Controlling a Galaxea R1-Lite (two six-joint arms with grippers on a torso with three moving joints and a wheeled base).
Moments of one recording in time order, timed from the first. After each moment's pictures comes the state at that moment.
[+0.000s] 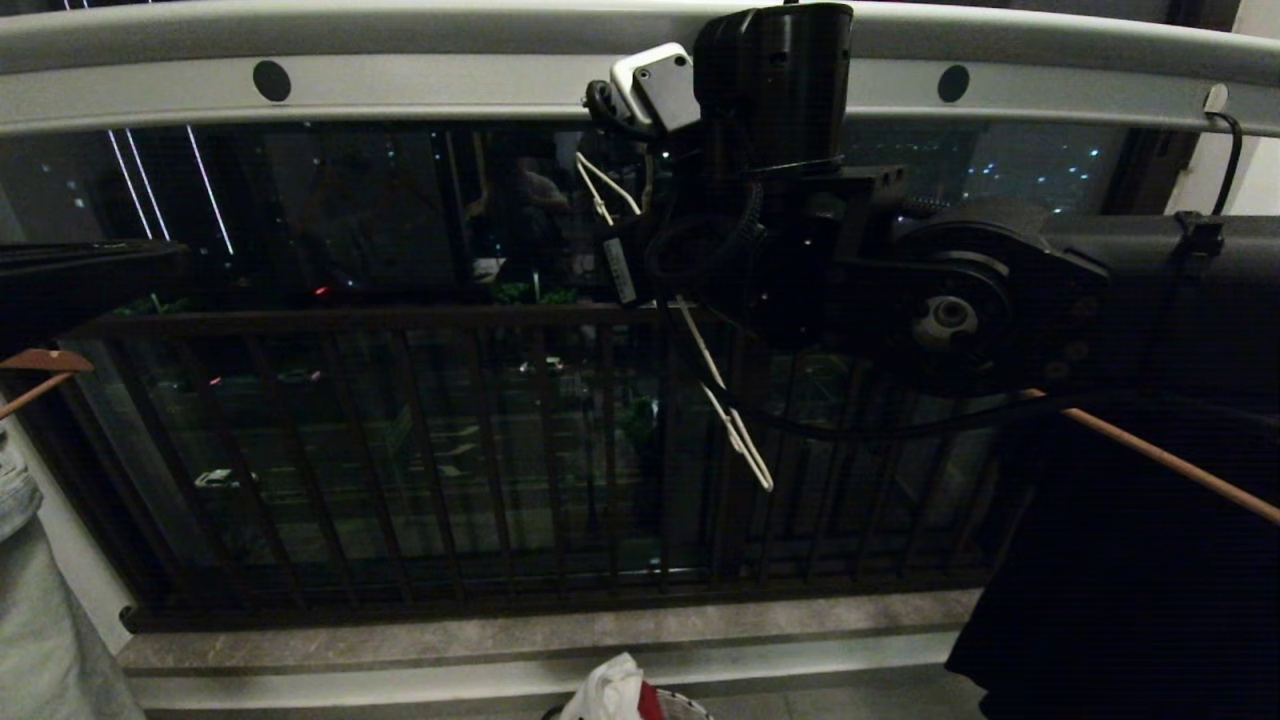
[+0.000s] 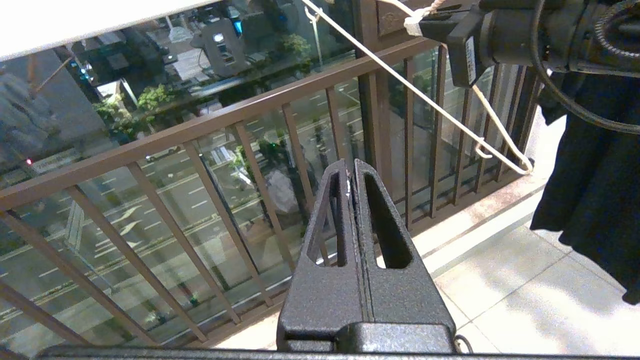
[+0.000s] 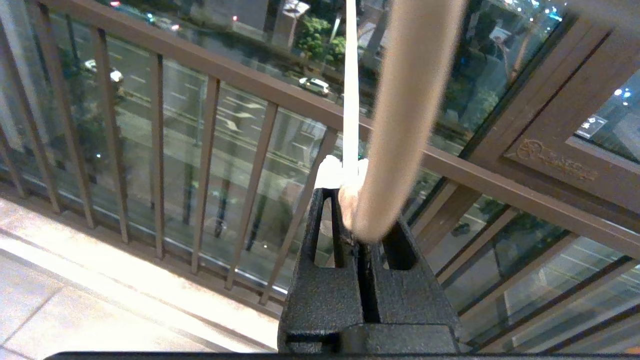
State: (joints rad) left arm -0.59 0.95 -1.04 0.08 0.16 0.13; right arm 0.80 2.04 -1.90 -0.08 -0.51 -0.22
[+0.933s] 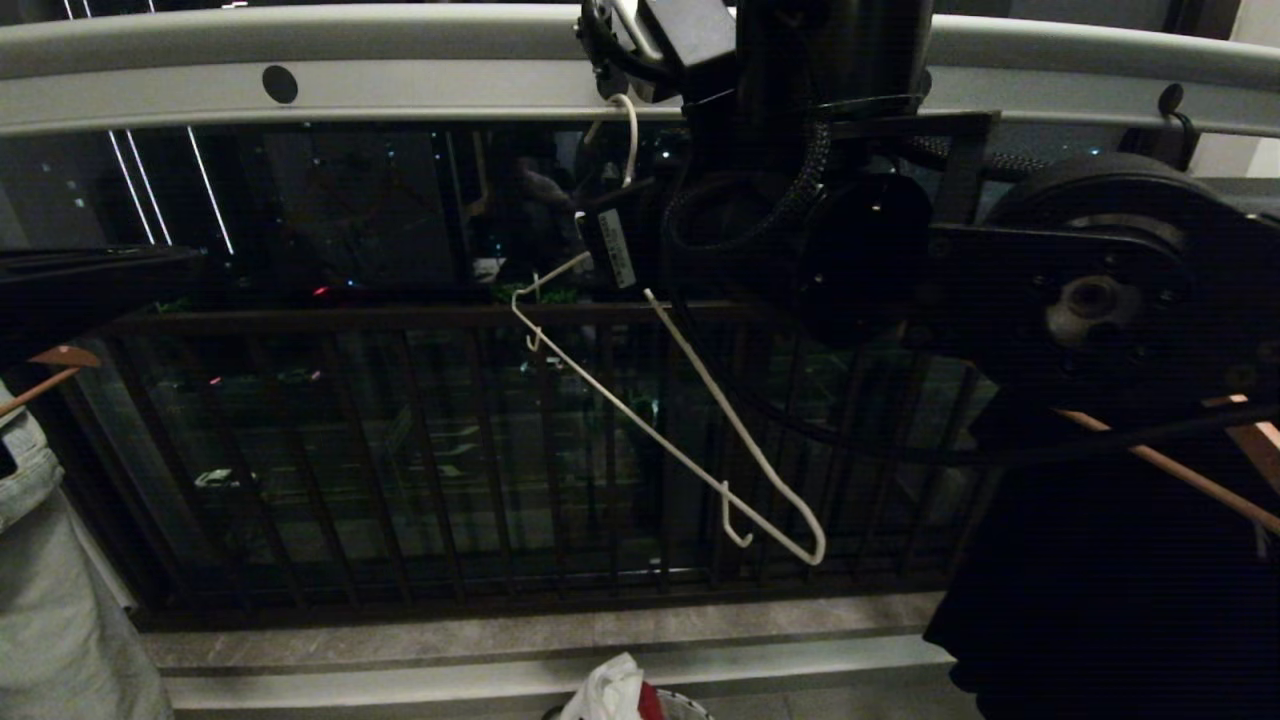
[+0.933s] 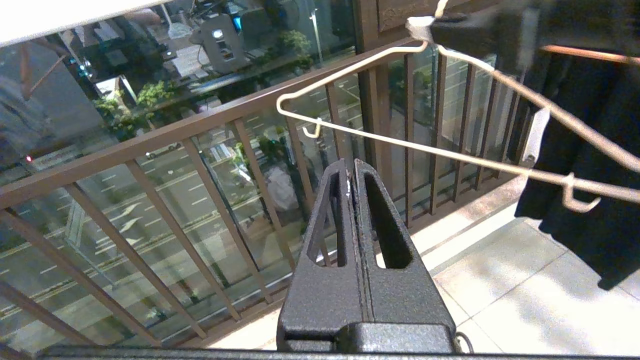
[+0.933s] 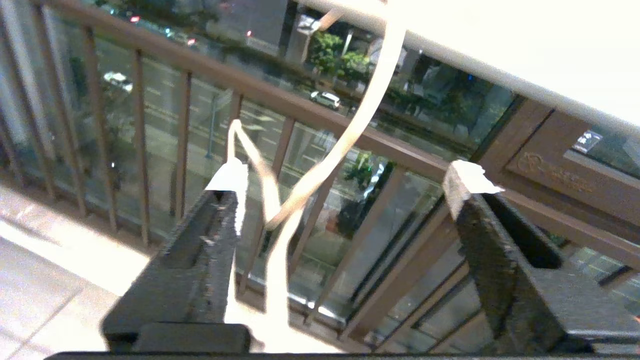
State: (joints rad) left arm -0.59 0.96 -1.04 0.08 0.16 0.13; right arm 0.88 1.93 -1.83 -0.08 -0.54 -0.23
